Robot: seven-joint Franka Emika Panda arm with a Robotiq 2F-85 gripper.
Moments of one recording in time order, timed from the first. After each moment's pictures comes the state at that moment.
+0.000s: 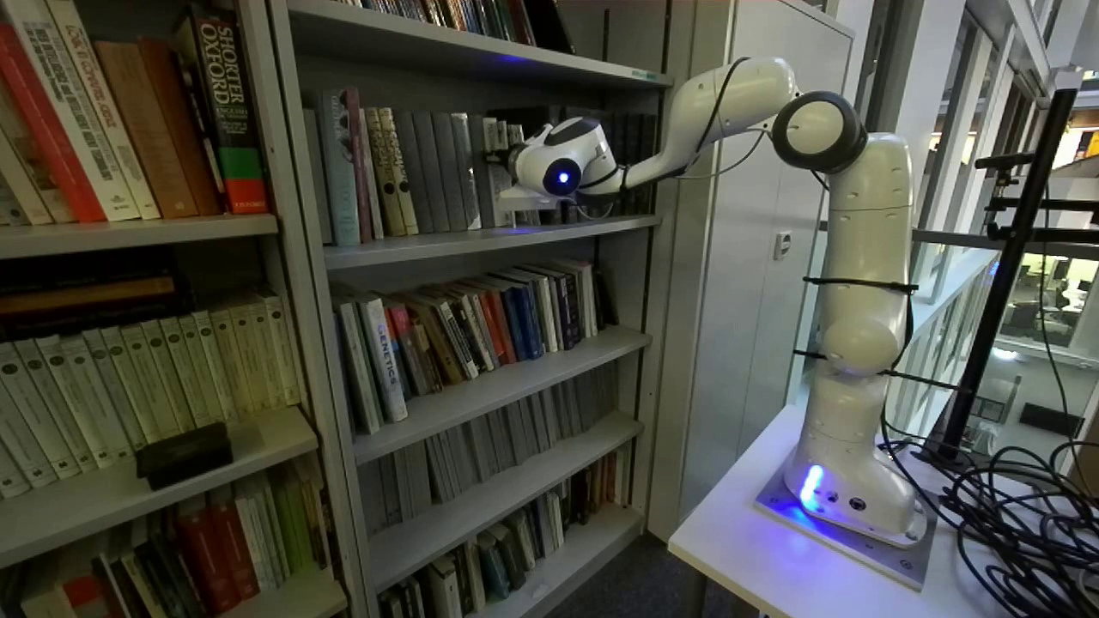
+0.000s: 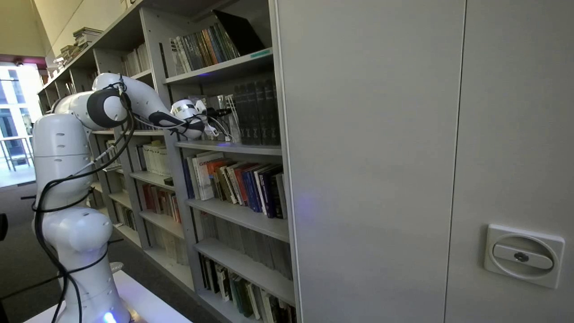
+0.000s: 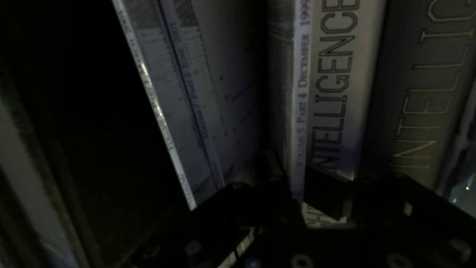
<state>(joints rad) 0.15 0.13 0.15 -1.69 -2.09 2.39 2.12</state>
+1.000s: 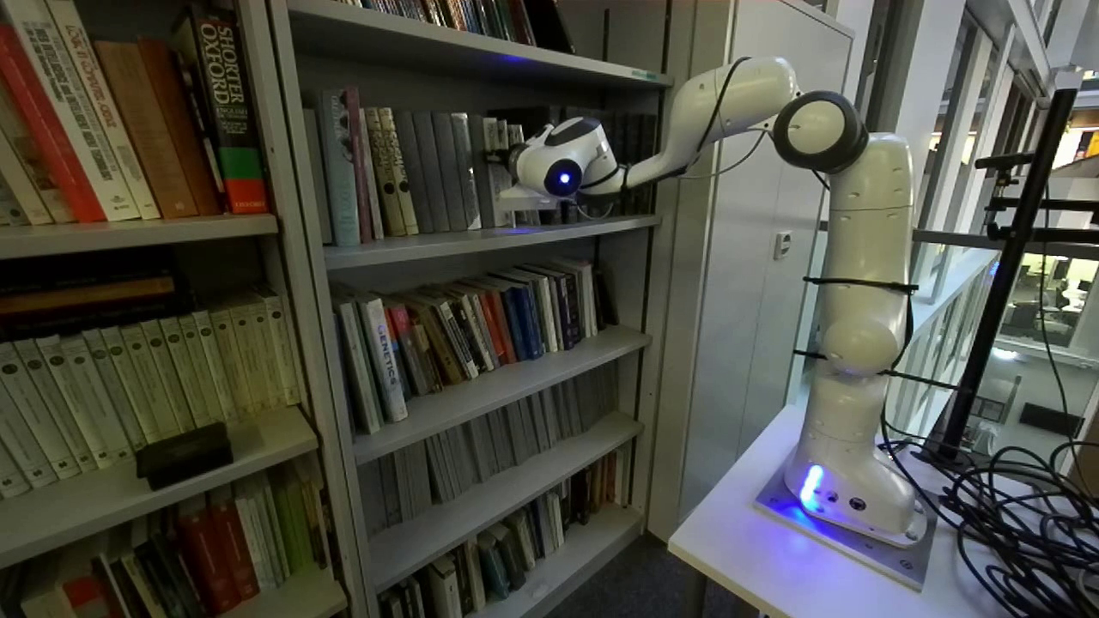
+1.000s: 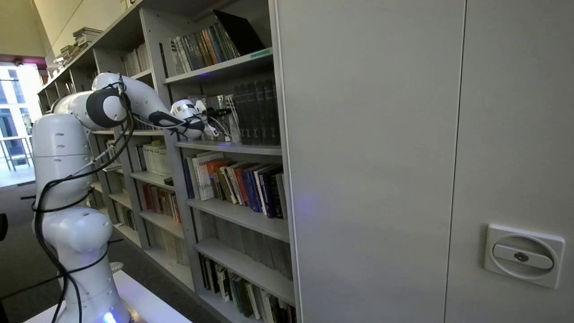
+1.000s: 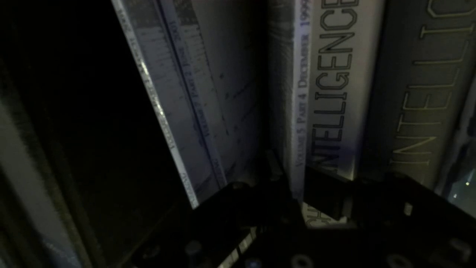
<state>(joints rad) 0.15 0.12 0.15 -1.70 -2.10 2.39 2.14</state>
